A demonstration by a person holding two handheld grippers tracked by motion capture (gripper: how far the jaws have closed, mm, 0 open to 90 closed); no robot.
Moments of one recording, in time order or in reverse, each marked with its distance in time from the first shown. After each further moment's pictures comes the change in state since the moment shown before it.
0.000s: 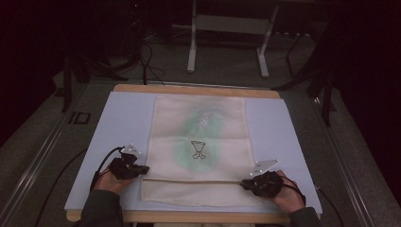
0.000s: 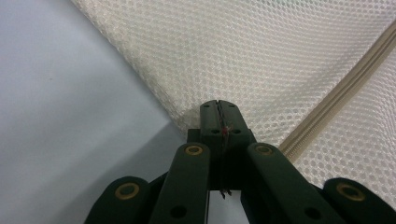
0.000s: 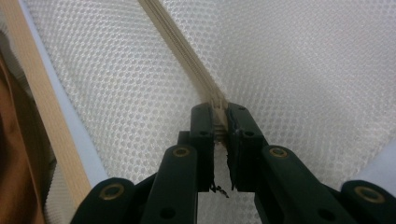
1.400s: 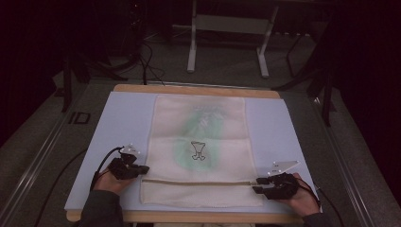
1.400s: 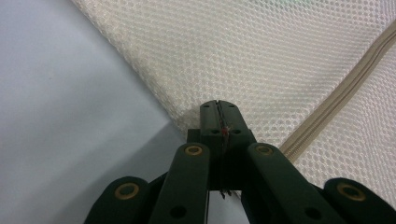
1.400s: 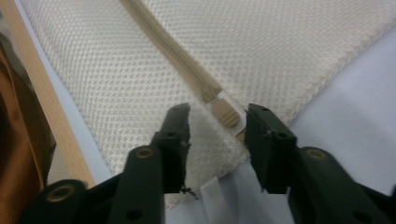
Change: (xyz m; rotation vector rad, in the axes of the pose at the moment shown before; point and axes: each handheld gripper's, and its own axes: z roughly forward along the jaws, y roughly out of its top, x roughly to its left) left arm 0.001 -0.001 0.000 -0.012 -0.010 -0.006; right arm -0.022 -0.038 -0.021 -0.055 0.018 0.112
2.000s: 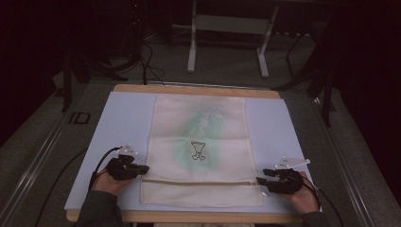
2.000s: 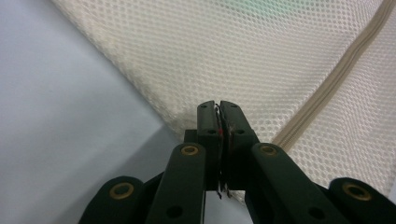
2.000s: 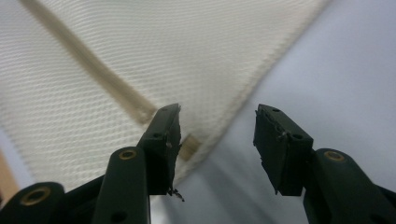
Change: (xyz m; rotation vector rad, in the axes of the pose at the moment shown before) left arm 0.001 -0.004 -0.008 -0.056 -0.023 0.034; right arm -0.017 -0.009 -0.004 -0.116 -0.134 0.125
